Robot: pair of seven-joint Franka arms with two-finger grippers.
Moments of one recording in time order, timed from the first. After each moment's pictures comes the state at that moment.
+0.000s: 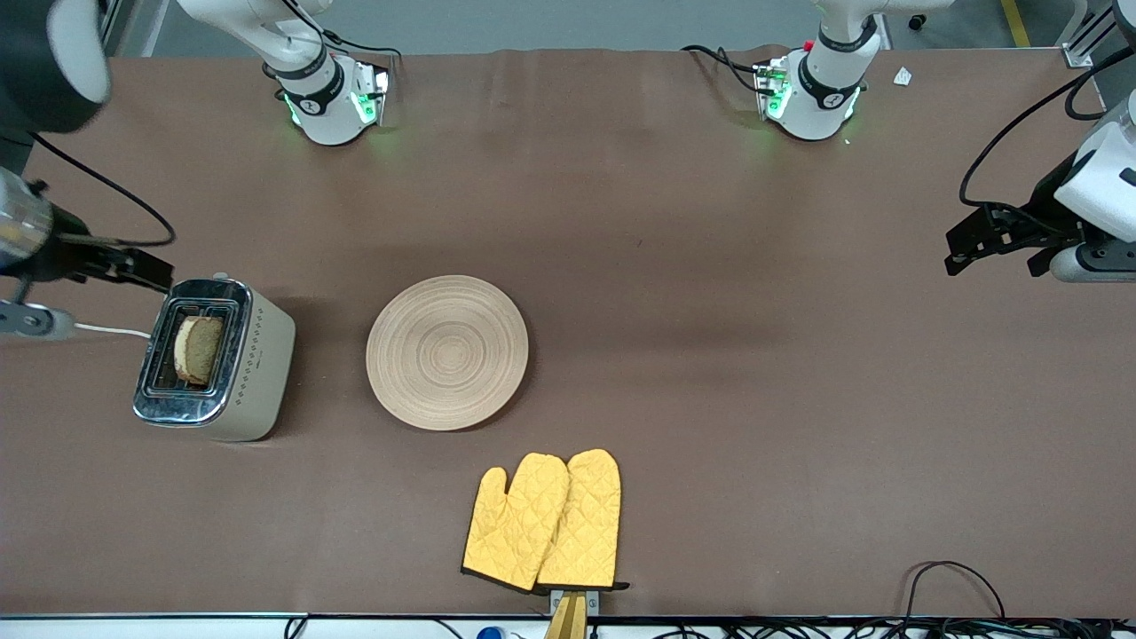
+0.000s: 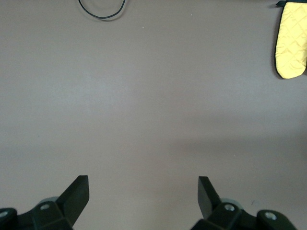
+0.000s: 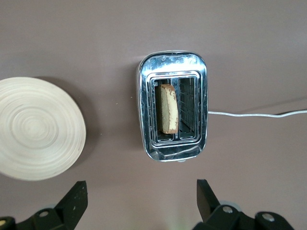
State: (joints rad) left arm -0.07 0.05 -0.04 -1.53 0.00 1.67 -0.08; right arm 0.08 0.21 -0.04 -1.30 -0.09 1.40 0.12
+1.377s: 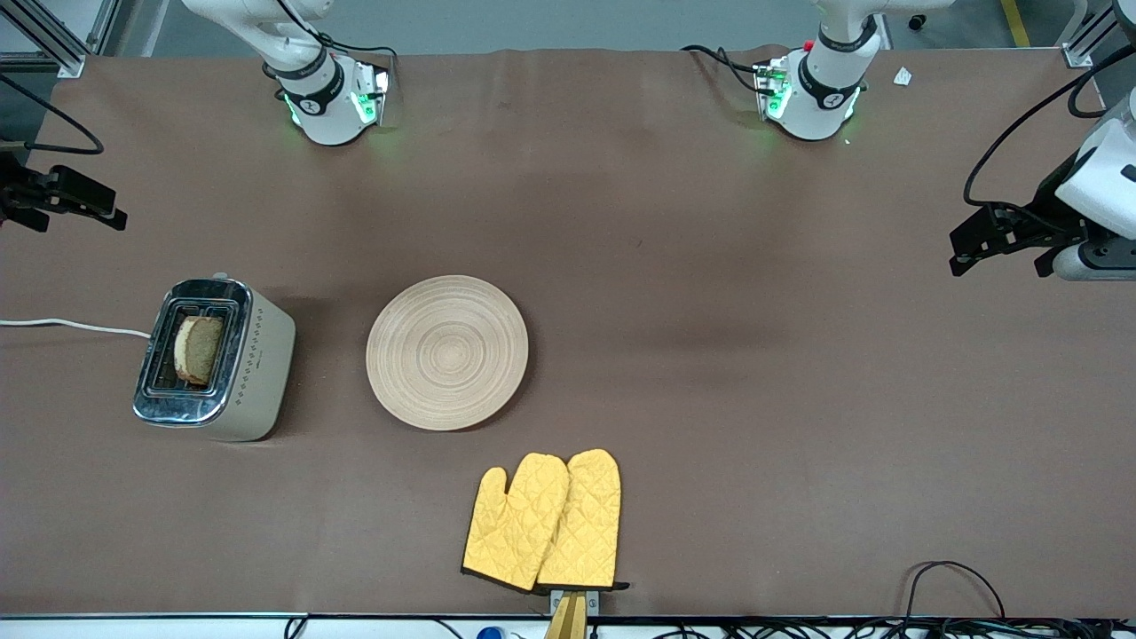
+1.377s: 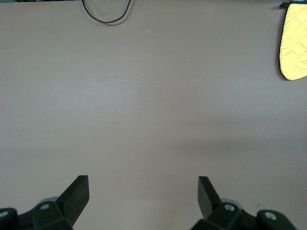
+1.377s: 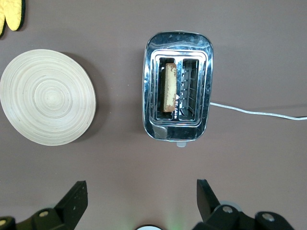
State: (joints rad) left arm -0.08 0.05 -0.04 -1.52 0.02 1.67 -0.07; right arm -0.04 0.00 -0.02 -1.52 0.02 1.44 -0.07
